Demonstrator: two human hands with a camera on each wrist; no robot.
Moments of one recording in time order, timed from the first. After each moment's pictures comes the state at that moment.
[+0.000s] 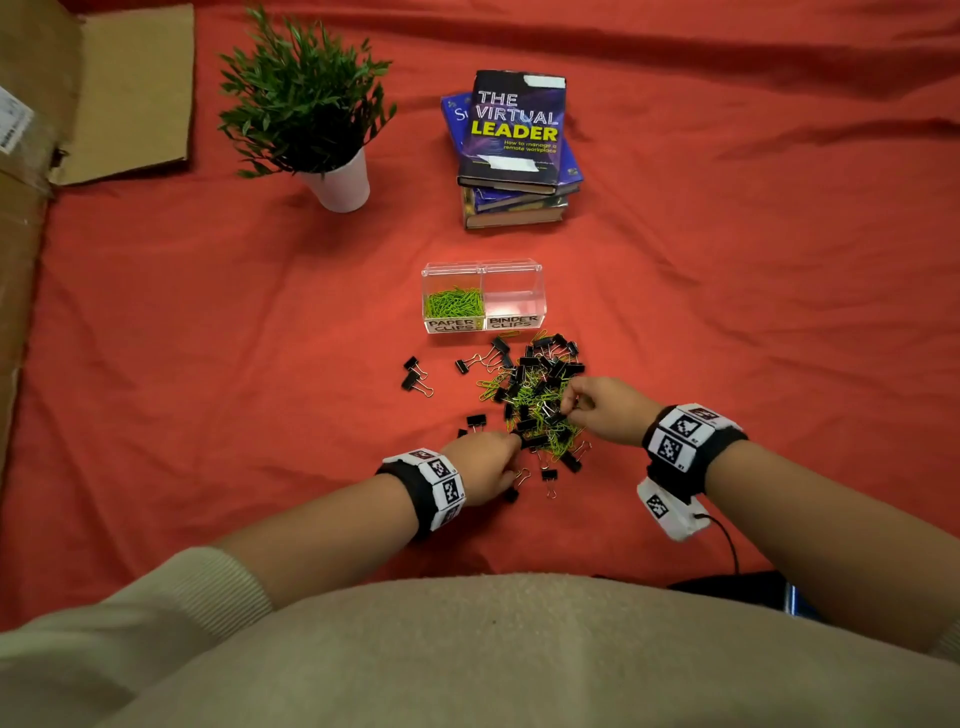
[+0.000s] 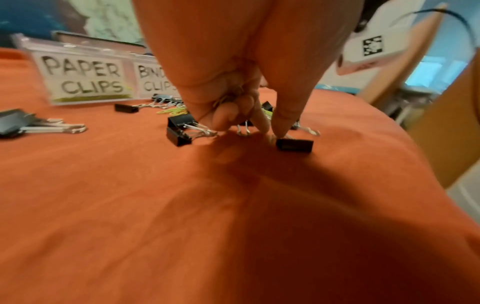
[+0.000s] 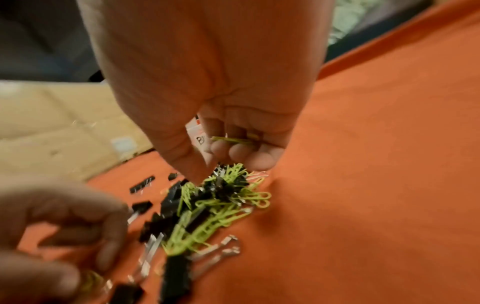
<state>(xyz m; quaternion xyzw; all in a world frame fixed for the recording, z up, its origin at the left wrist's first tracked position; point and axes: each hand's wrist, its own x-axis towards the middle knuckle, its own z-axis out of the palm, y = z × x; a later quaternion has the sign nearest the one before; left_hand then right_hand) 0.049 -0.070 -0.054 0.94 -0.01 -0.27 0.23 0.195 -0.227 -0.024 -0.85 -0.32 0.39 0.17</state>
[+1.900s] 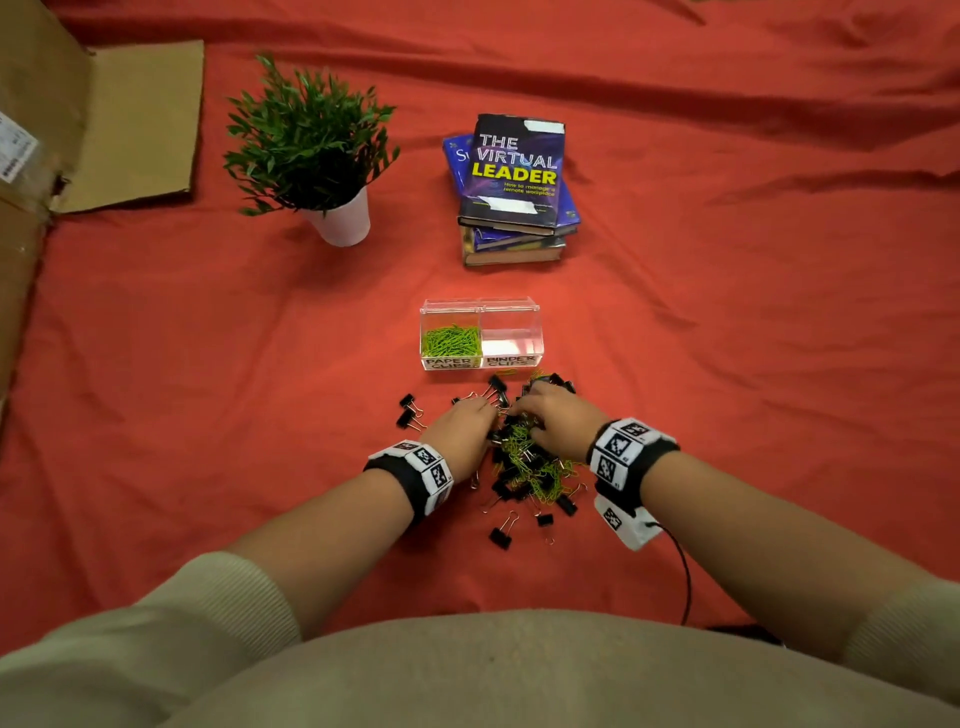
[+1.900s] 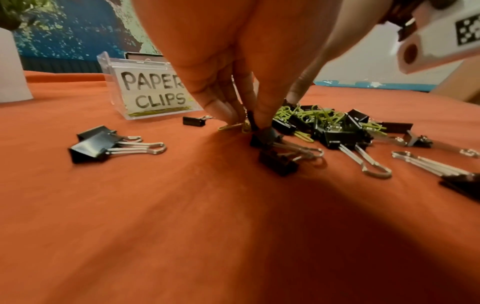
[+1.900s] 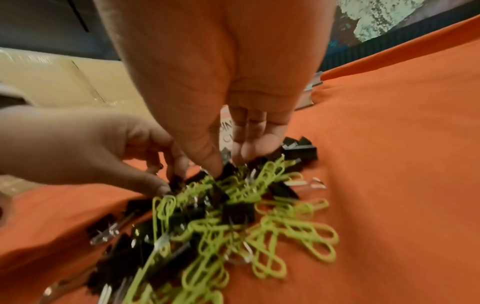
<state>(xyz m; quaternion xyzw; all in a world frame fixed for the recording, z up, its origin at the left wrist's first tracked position) 0.099 -0.024 -0.061 0.96 0.04 -0.15 0.24 0.204 -0.170 -0.023 -0.85 -0.41 0.33 0.08</state>
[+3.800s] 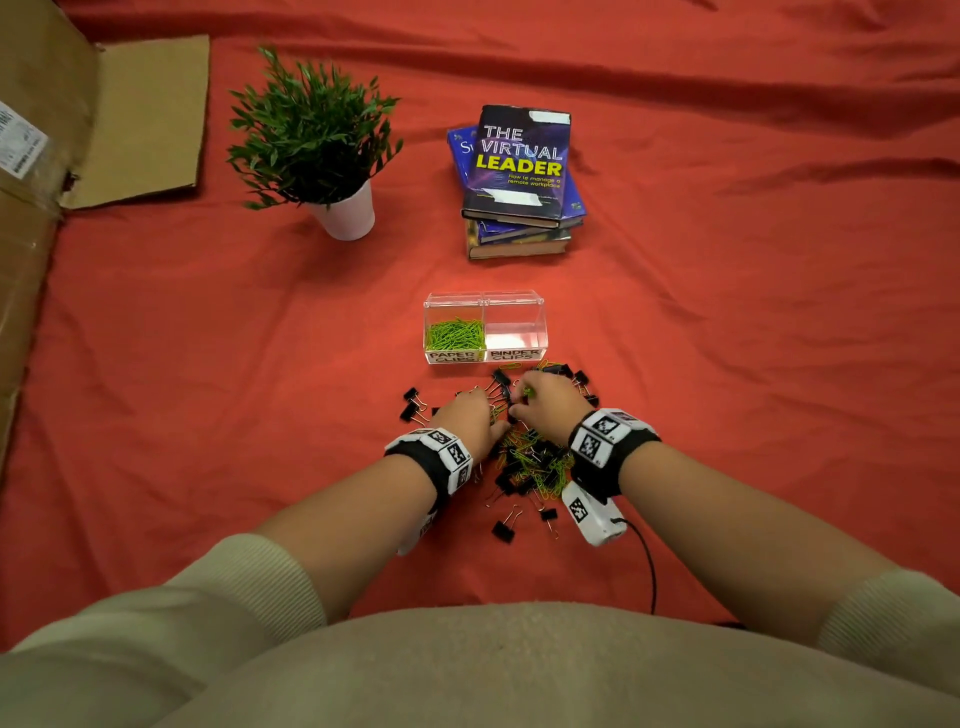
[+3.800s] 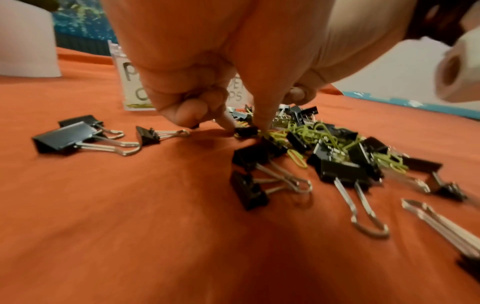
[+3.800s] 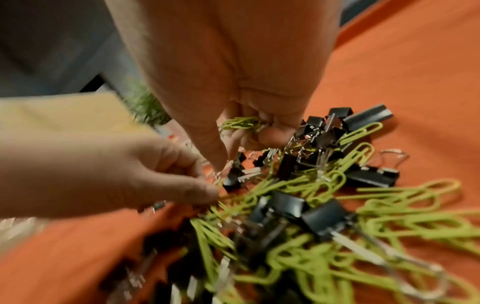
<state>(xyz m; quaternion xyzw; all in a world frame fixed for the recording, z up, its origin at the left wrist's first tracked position) 0.112 -0.034 -0.058 0.93 0.22 -0.20 0.23 0.201 -0.150 -0.038 -0.88 -0.24 0.34 0.22</state>
